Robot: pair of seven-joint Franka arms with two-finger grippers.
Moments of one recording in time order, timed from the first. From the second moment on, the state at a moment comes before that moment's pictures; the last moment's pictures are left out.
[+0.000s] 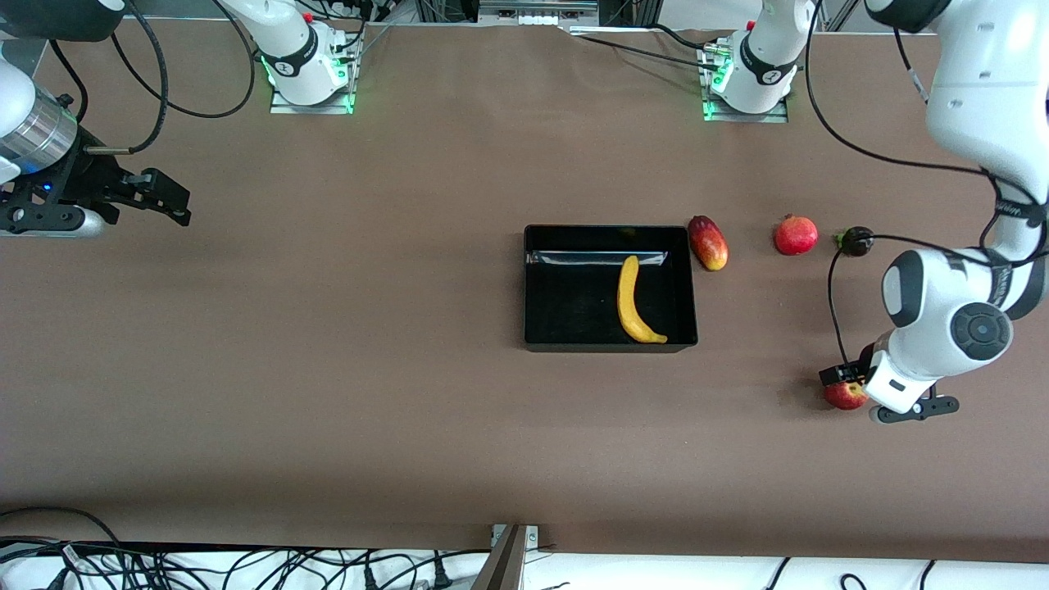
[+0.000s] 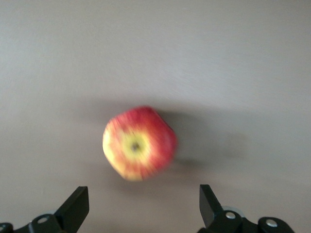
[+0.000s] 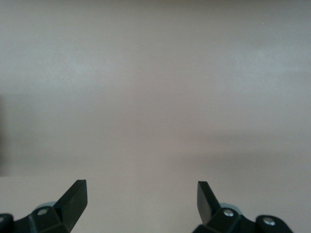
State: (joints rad) left arm 0.15 0.64 -0.10 -1.56 0.15 2.16 -0.27; right arm 0.16 0.03 -0.07 -1.63 -0.03 1.67 0.10
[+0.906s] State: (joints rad) left arm -0.30 0.61 -0.17 -1.60 0.04 2.01 -1.03; right arm 0.16 0.03 -0.07 -1.63 -0.03 1.67 0.10
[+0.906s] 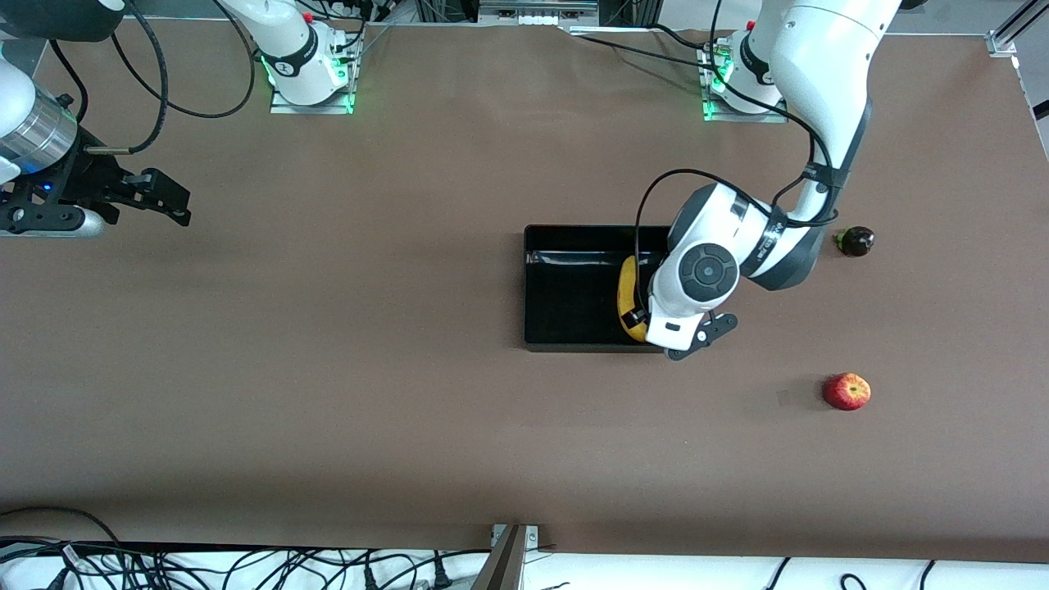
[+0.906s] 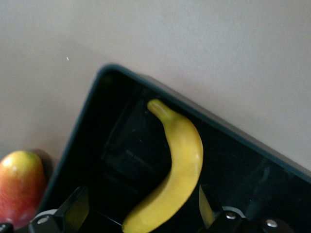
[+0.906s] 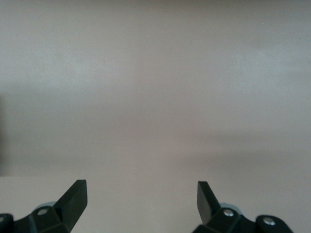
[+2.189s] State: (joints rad) left arm -0.30 0.71 -0.20 -1.74 0.04 2.33 -1.09; right arm 0.16 0.03 -0.07 -1.63 -0.03 1.67 0.10
